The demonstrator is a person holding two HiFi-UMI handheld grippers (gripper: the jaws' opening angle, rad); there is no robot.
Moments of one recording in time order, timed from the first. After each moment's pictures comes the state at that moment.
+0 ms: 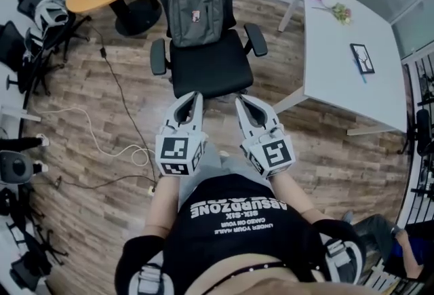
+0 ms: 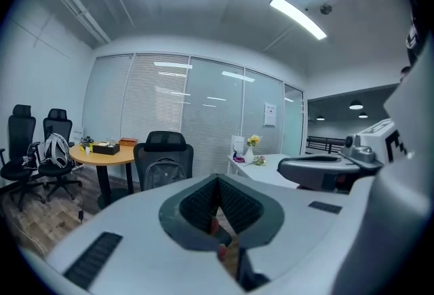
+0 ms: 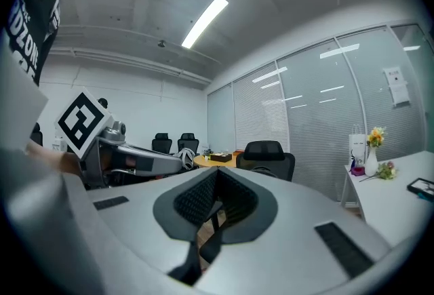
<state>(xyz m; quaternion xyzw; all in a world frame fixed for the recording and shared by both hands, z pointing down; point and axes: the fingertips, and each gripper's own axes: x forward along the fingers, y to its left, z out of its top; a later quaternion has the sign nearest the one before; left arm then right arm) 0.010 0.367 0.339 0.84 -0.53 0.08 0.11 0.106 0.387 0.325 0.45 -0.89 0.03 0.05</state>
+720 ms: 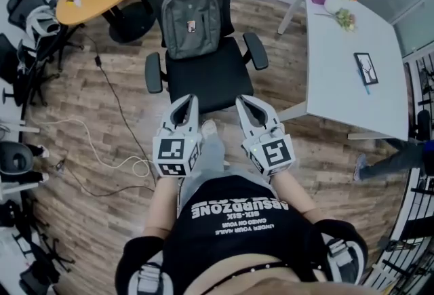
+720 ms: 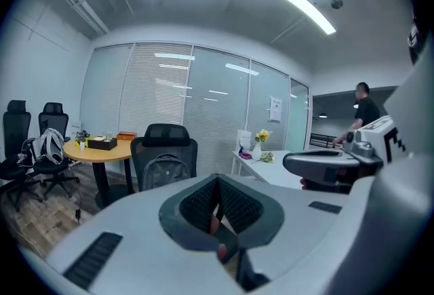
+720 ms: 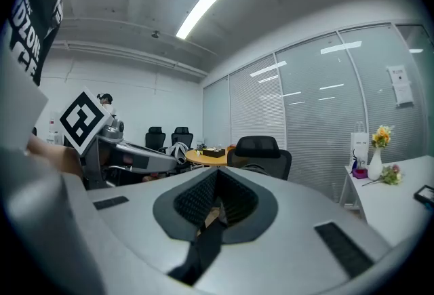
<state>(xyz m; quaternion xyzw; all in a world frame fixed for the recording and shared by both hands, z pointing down) 0.006 0.253 0.370 0.84 -0.52 0.09 0.13 0.116 0.271 0.345 0.46 -0.89 0.04 0.07</state>
